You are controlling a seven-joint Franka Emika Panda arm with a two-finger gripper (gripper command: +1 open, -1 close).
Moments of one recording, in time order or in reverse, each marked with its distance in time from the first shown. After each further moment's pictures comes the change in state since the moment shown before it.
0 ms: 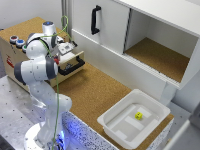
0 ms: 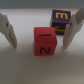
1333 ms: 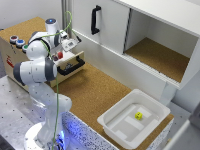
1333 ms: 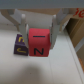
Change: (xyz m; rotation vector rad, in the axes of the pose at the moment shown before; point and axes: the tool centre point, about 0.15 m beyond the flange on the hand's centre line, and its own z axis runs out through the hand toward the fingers) arm 0.001 0.073 -0.067 -0.177 0.126 0.041
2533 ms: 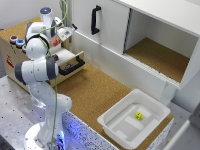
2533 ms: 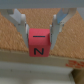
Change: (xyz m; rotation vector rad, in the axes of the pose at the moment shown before) arm 0.115 -0.024 -0.061 -0.006 0.106 -0.038
